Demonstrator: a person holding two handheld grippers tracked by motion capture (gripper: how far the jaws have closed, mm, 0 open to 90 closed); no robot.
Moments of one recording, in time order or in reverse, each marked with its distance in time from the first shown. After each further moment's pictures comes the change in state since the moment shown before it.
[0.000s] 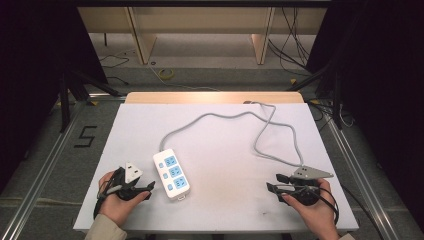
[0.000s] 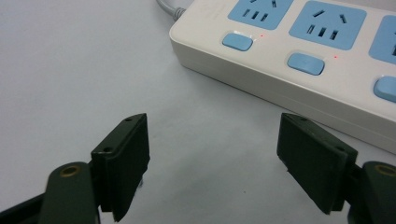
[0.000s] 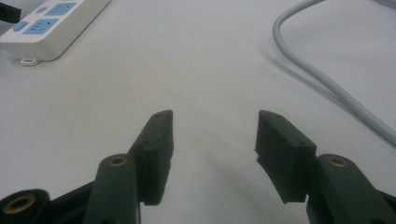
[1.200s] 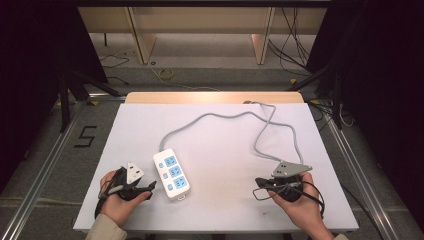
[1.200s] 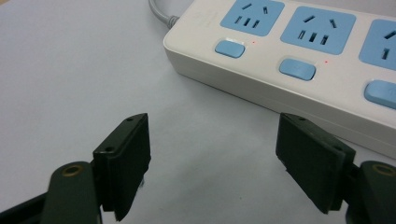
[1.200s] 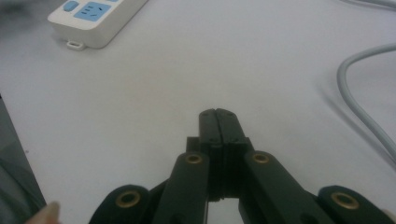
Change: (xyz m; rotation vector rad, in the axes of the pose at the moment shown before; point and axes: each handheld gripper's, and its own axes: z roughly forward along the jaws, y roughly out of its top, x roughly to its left) left arm -0.003 0.002 0.001 -0.017 -0.002 0.028; right arm 0.040 0.040 0.010 0.093 0.069 -0.177
